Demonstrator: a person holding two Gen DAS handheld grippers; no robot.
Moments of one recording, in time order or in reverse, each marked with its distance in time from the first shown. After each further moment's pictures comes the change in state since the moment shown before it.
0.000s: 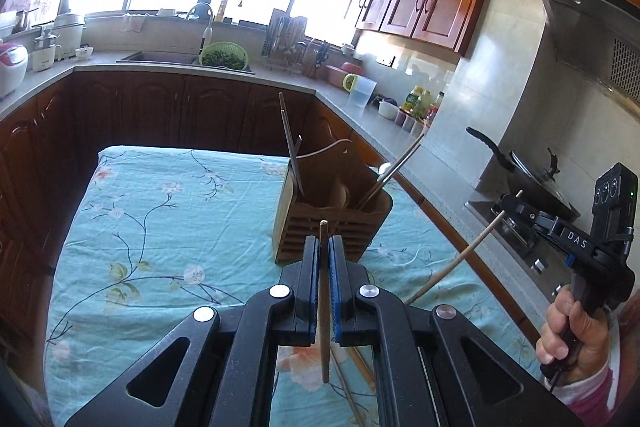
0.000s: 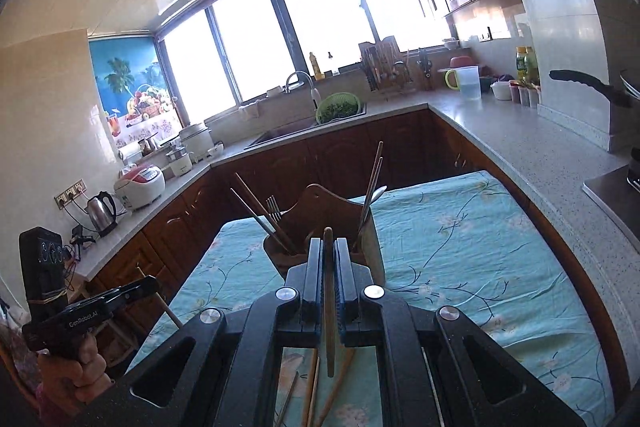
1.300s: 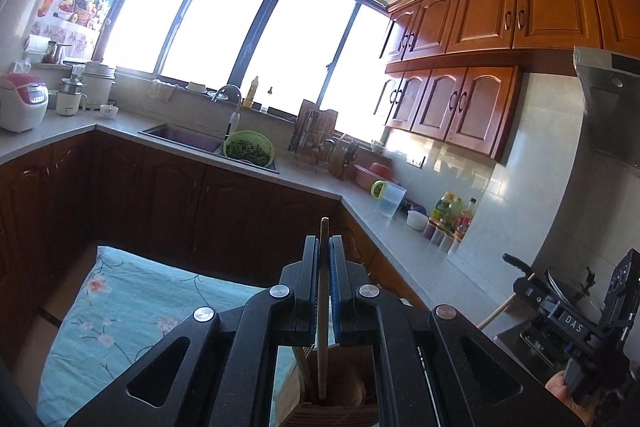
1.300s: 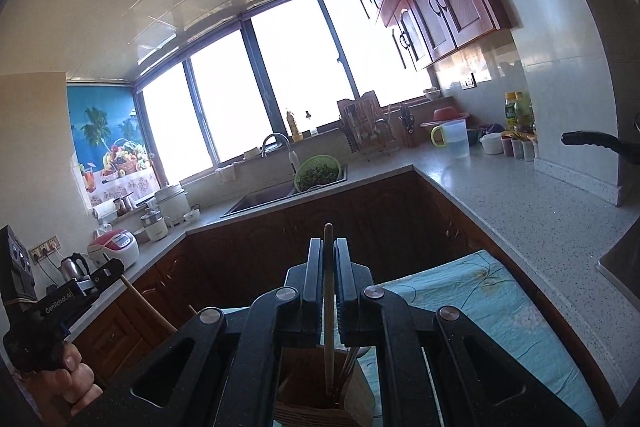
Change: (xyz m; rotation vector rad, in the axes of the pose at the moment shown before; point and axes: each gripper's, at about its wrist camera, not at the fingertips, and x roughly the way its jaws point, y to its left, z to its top) left arm 0.107 0.012 0.079 -0.066 -0.318 0.090; right arm 0.077 -0.019 0.087 0.035 -0.208 -0.074
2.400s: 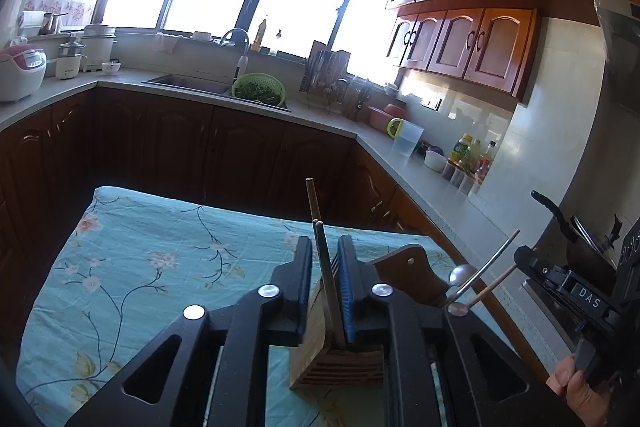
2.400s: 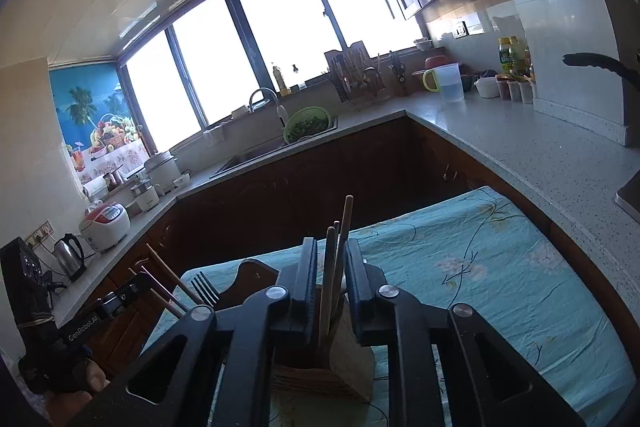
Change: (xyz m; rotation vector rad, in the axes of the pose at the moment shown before) left arm 0.062 0.011 -0.045 0.009 0.169 0.045; right arm 0.036 -0.018 -0.056 0.054 0.135 -0.016
